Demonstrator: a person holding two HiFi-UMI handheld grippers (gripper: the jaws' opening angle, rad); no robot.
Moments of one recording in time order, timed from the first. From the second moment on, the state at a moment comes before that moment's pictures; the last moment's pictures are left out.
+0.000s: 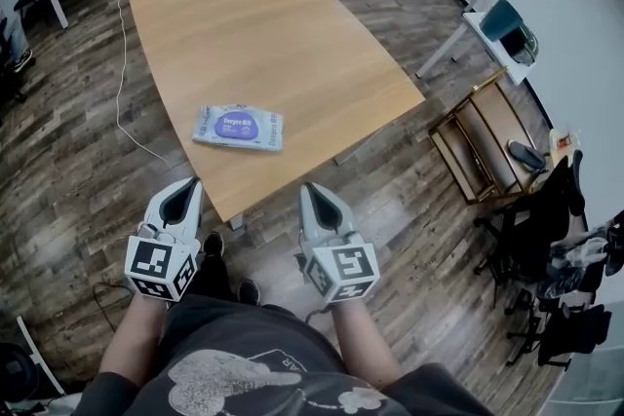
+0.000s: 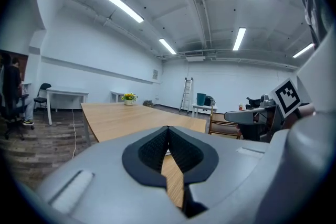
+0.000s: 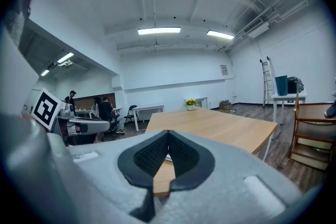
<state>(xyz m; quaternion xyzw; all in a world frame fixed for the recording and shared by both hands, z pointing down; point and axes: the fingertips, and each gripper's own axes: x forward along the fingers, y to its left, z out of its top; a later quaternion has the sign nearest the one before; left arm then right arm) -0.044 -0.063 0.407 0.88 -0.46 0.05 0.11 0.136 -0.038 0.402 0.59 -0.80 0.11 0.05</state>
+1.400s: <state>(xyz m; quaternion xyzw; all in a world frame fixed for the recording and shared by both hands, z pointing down) -0.032 -0.199 0.517 0.89 -0.34 0.17 0.24 0.085 -0.185 0.448 0.63 -0.75 0.14 0.14</state>
